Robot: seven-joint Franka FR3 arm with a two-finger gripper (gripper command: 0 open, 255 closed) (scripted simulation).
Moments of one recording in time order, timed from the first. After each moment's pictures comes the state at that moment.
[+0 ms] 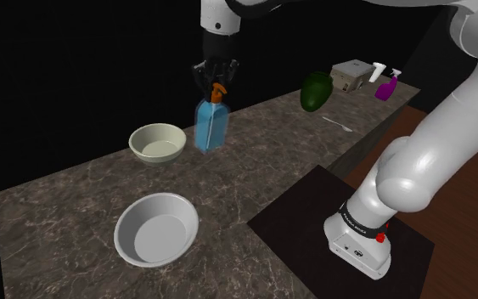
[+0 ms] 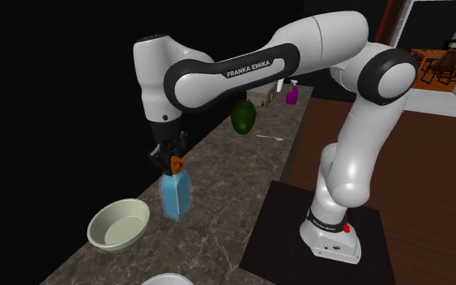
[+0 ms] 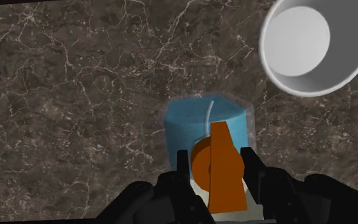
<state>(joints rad) 0.18 -0.11 0.30 -1.91 0.02 1.81 0.49</state>
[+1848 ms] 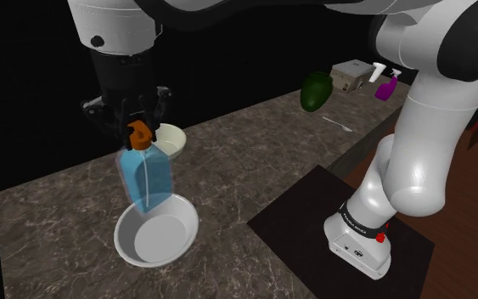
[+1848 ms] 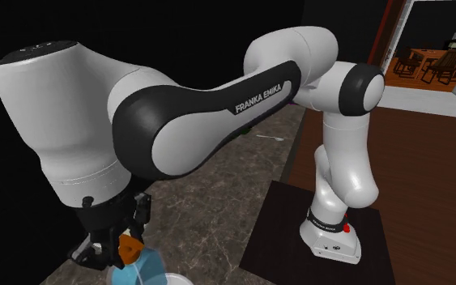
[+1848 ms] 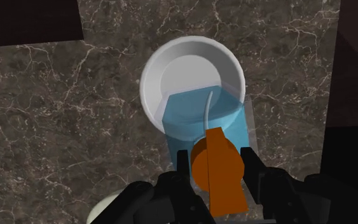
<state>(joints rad) 0.46 0.24 0.54 -1.48 -0.14 1.69 1.02</state>
